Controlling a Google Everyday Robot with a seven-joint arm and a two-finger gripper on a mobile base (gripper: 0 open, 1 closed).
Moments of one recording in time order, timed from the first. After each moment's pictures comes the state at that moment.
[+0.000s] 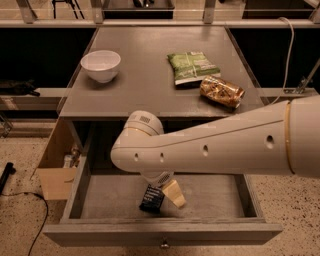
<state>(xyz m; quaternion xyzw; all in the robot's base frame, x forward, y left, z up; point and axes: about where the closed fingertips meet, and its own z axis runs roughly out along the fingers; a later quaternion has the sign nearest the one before) 0.476 -0.013 0.636 0.87 -0.48 0.14 0.06</state>
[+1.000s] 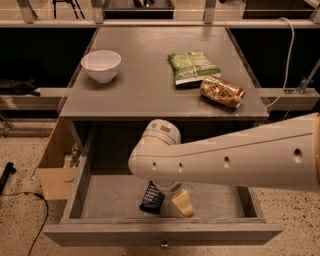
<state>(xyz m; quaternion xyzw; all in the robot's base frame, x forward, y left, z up) 0.459 -0.044 0.620 0.85 -0.51 0.12 0.04</state>
